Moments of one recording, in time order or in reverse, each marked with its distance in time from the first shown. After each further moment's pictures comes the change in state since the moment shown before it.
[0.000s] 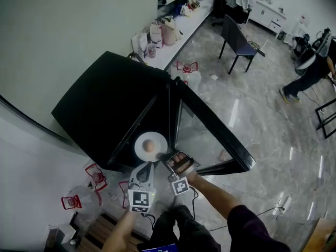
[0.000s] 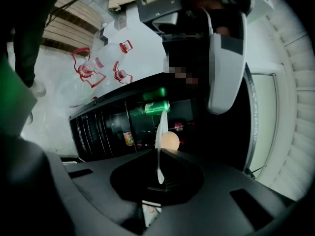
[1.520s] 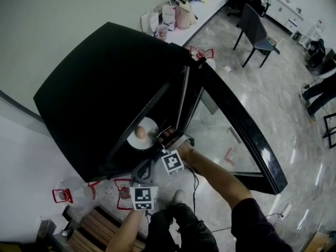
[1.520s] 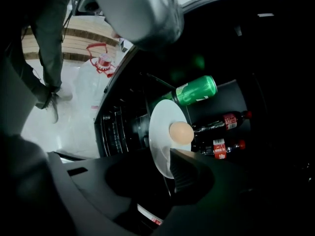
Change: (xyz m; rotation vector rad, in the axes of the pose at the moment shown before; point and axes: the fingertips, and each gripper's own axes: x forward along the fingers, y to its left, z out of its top) left arm 0.058 0.016 -0.130 -0.247 0.104 0.155; right arm 0.125 0.101 -0.001 0.091 -0.177 0.504
